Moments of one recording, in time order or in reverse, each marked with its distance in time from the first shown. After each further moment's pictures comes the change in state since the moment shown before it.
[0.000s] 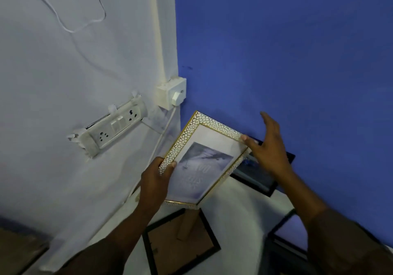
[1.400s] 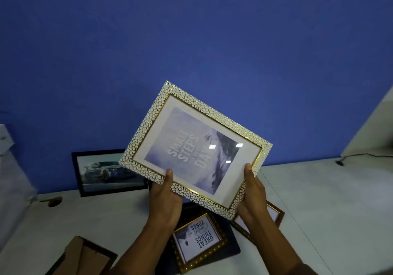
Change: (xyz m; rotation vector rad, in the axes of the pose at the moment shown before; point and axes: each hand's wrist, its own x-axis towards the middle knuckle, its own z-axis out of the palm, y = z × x) left_hand -0.288 0.222 0.147 -1.242 -0.807 -0.499; right_hand -0.372 0.005 -0.245 0.961 0.959 0.637
